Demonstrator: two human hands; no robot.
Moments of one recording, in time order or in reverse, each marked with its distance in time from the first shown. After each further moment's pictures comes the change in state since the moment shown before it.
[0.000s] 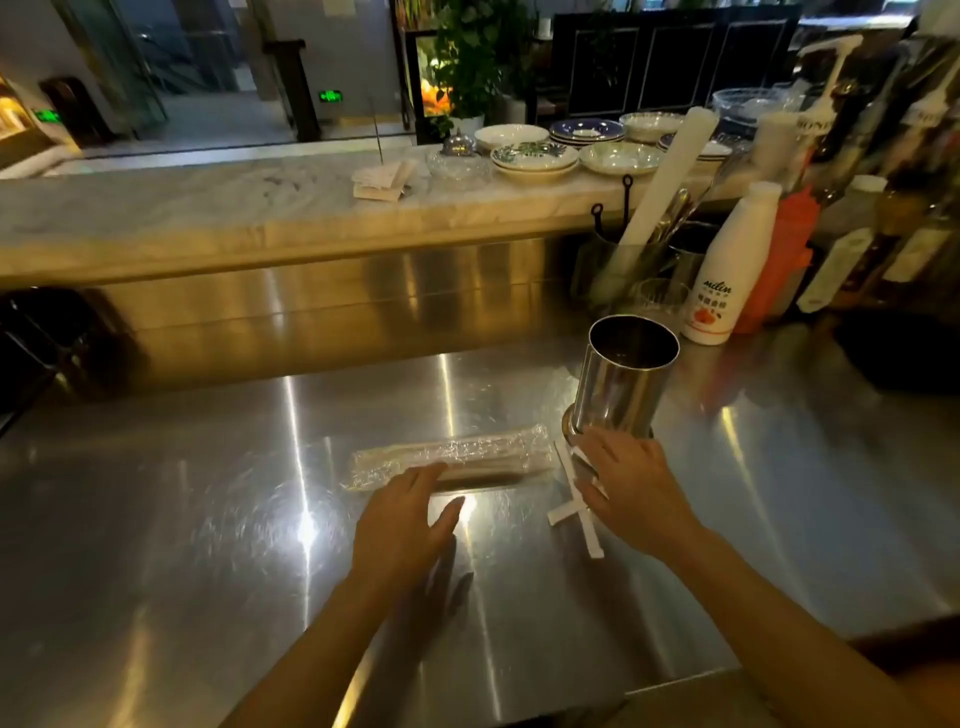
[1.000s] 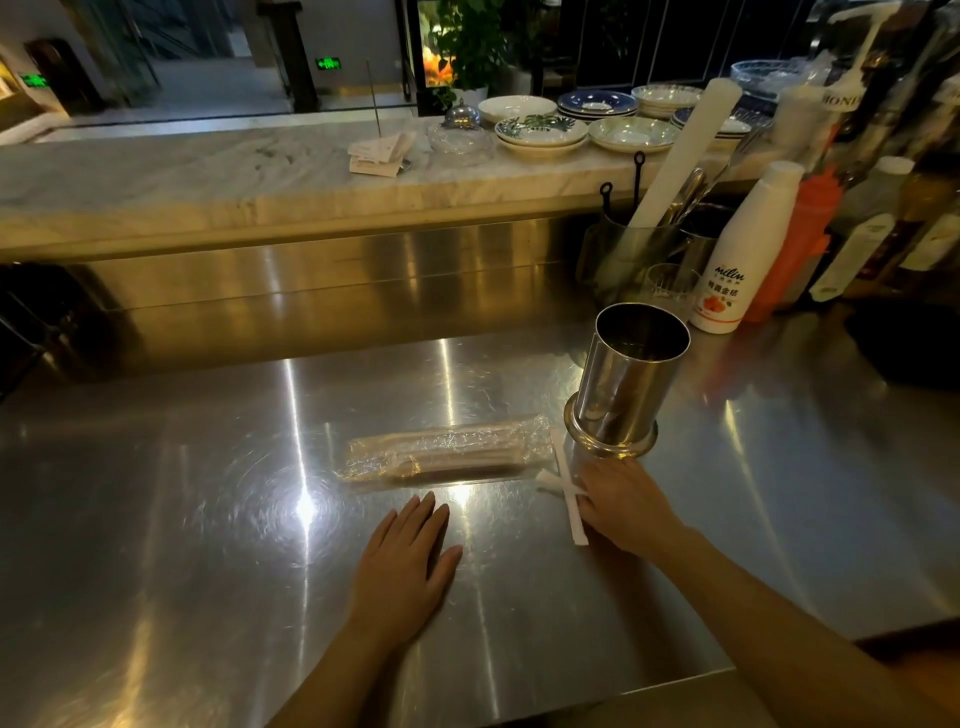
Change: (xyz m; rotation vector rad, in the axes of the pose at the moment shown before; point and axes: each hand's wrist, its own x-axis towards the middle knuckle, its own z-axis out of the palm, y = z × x) left_hand -0.035 -0.042 0.054 0.156 -0.104 0.087; right_hand 0.007 0.018 0.052 0.005 -0.194 0.027
